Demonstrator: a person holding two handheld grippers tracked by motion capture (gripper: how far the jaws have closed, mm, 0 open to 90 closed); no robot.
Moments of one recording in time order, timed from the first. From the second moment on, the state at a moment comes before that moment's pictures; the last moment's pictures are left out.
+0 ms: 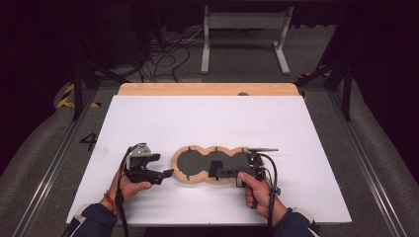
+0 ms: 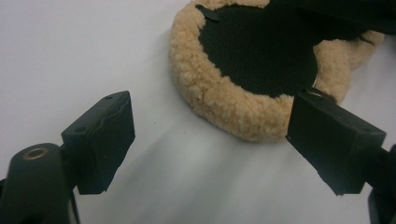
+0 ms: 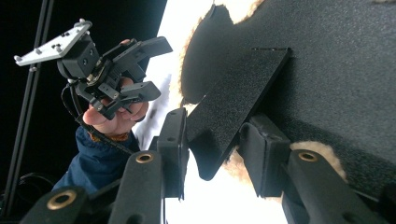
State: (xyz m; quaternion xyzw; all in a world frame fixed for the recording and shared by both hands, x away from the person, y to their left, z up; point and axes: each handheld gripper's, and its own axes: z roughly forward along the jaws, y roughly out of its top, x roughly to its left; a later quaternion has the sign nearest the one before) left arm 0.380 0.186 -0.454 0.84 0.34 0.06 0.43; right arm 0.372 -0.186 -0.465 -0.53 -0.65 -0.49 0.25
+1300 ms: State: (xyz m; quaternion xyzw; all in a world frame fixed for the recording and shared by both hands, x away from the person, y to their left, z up) left arm 0.405 0.161 -0.457 0.82 0.31 -0.03 0.47; right arm 0.364 -0.181 -0.458 -0.41 -0.75 -0.51 0.14
